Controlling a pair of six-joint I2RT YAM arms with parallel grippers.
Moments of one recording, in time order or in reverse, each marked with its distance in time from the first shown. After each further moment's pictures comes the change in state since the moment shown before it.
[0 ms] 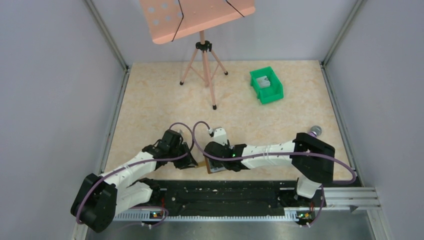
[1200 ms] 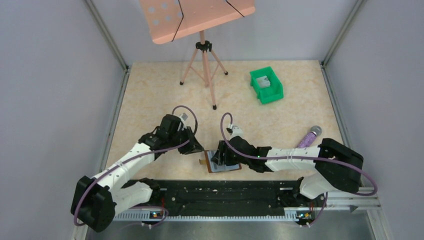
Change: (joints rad) left arm 0.000 0.002 0.246 -0.084 0.073 0.021; right arm -0.144 -0.269 -0.365 0.439 -0.323 0.132
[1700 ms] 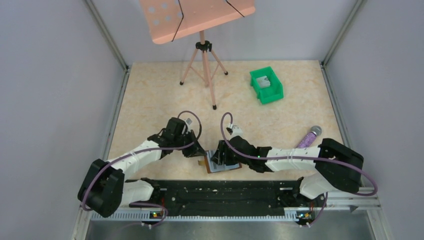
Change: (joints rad) left arm 0.000 0.150 -0.086 0.201 0.089 -0.044; right arm 0.000 -0.002 0.000 0.017 -0.001 -0.001
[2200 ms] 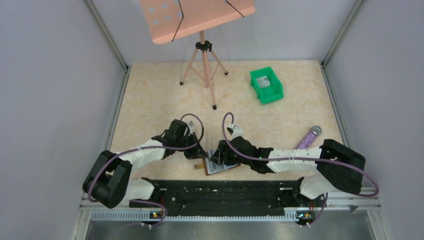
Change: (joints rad) left arm 0.000 0.102 -0.046 0.114 0.032 -0.001; right arm 0.000 -0.019 -0.029 0.060 -0.018 0.000
